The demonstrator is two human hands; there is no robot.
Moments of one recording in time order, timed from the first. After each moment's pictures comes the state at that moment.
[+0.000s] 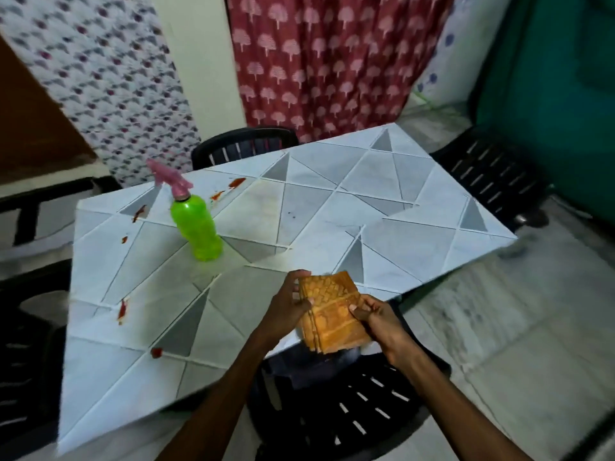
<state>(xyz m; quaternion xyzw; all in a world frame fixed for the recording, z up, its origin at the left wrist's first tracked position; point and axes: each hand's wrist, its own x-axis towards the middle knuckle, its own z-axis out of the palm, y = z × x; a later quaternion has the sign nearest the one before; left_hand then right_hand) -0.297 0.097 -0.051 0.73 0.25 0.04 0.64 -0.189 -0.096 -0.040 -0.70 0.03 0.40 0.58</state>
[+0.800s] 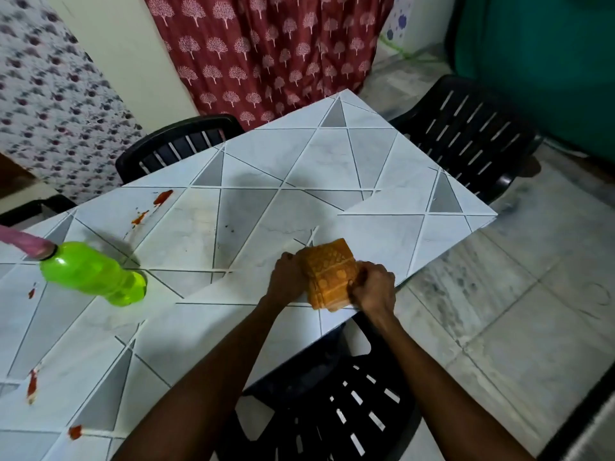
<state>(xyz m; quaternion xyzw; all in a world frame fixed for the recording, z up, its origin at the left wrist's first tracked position) -0.074 0.074 -0.124 0.90 0.23 -0.07 0.37 -0.016 -0.116 -0.116 -0.94 -0.05 0.18 0.30</state>
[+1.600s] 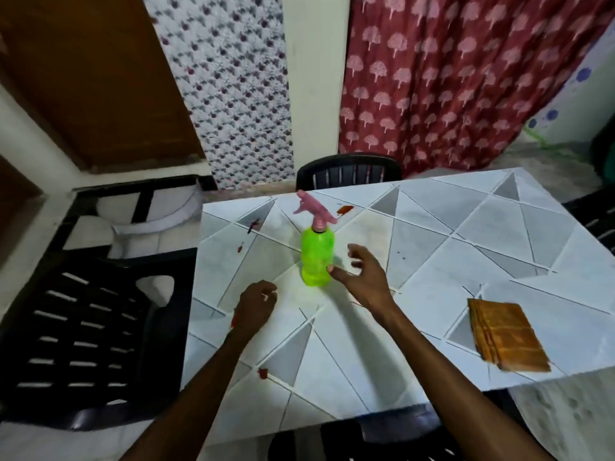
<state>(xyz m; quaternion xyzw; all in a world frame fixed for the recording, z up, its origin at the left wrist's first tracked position) -0.428 0.366 -0.085 0.80 0.46 0.16 0.36 -0.234 0.214 0.015 -0.80 -0.25 0.26 0.48</state>
